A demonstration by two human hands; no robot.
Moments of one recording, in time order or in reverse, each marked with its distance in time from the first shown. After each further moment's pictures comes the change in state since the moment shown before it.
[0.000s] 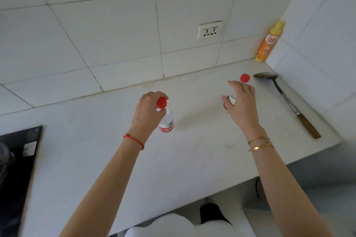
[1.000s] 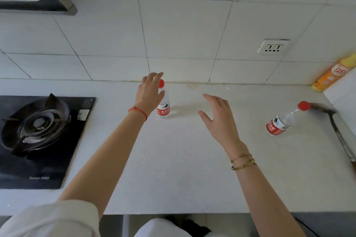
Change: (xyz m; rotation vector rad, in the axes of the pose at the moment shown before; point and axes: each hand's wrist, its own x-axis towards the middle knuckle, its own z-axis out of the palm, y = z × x) left_hand 0.016 -0.126 -0.091 0.285 0.094 -0.230; right_hand -0.021 -0.176 0.075 0.197 -0.342 -0.263
